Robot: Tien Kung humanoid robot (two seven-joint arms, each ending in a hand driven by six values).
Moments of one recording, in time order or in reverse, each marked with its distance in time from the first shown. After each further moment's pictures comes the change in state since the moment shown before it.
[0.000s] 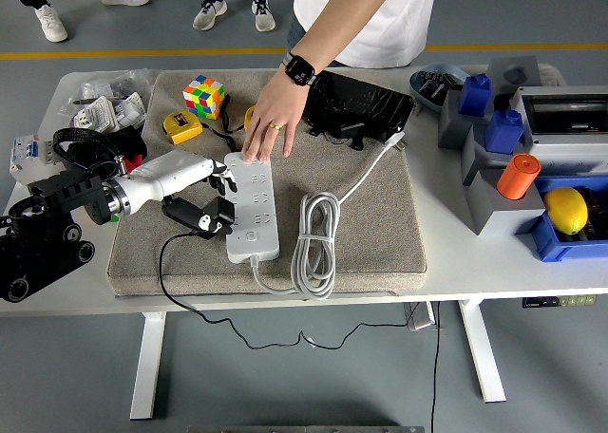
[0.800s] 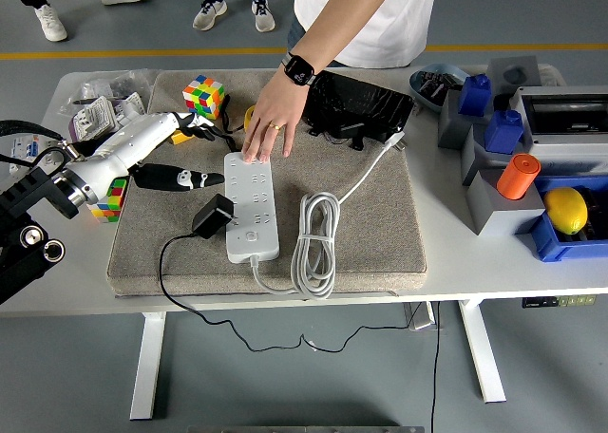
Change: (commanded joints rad) left arm 0.281 0.113 -0.427 -0.256 -0.028 0.047 -0.013; right arm -0.007 0.001 0.006 0.000 -0.001 -0.003 0.005
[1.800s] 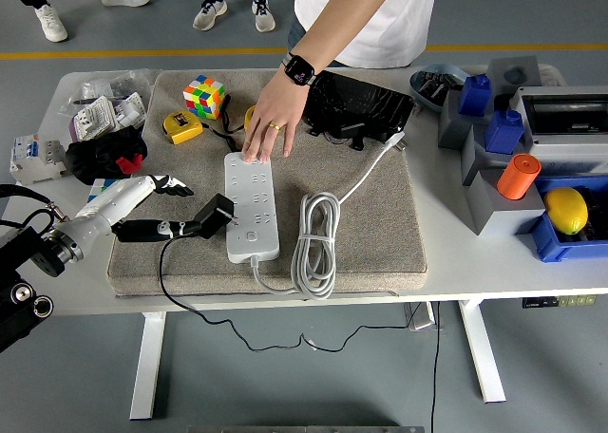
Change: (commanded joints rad) left arm 0.156 -0.025 -0.027 0.019 0.036 -0.014 0.072; right arm -0.002 -0.001 -0.009 0.004 -0.004 -0.002 0.005
